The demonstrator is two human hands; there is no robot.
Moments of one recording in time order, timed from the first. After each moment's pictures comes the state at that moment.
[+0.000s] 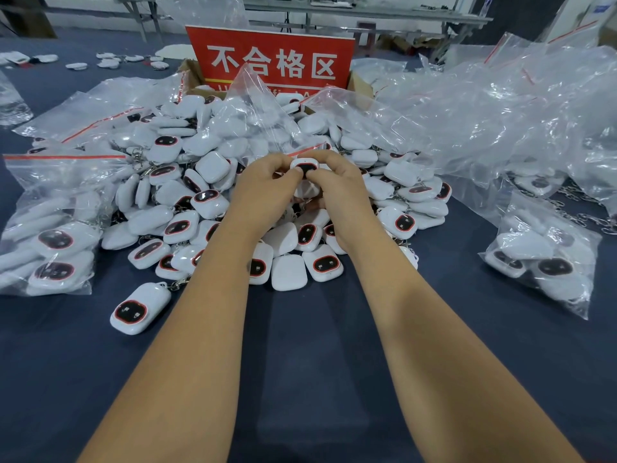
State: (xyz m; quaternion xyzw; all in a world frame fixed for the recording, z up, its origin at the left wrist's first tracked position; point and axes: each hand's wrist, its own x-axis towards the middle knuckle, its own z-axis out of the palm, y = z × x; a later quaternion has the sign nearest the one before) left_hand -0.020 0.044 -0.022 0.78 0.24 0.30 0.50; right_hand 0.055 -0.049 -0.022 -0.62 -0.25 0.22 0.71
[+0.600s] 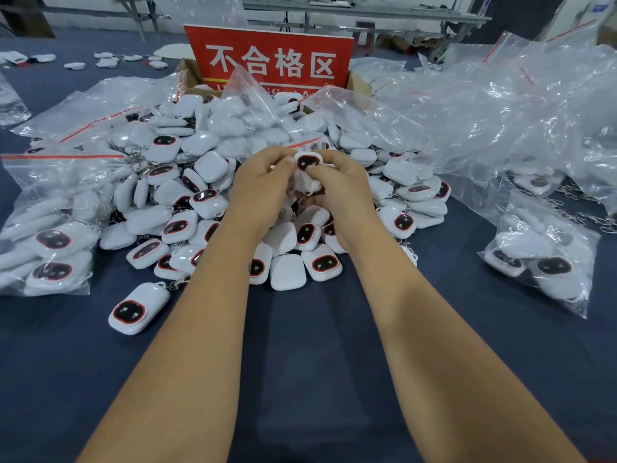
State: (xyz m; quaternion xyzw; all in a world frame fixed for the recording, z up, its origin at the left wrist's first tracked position) left_hand -0.023 0.040 -0.020 0.75 0.23 0.34 0.52; right_hand 0.058 -0.049 -0.021 -0.62 -0.22 0.22 0.72
